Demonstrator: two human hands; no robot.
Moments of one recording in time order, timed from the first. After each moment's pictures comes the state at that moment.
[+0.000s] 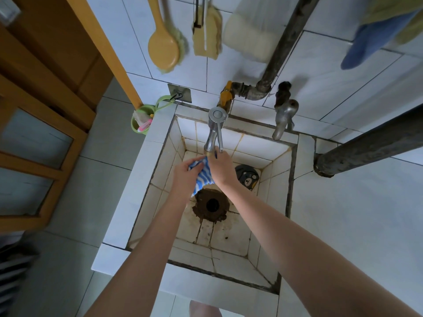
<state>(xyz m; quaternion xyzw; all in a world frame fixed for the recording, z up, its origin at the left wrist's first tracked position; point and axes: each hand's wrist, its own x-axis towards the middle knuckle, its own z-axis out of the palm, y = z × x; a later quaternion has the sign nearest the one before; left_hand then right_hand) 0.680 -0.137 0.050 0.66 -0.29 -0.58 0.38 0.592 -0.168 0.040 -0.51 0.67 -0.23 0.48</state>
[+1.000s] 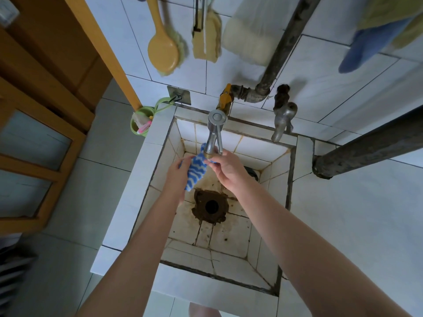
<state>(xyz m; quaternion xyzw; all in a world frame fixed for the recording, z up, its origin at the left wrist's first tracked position) 0.694 -0.145 0.050 0.67 -0.23 -0.58 0.39 0.575 -0.178 0.058 -0.13 0.51 -0.40 0.75</state>
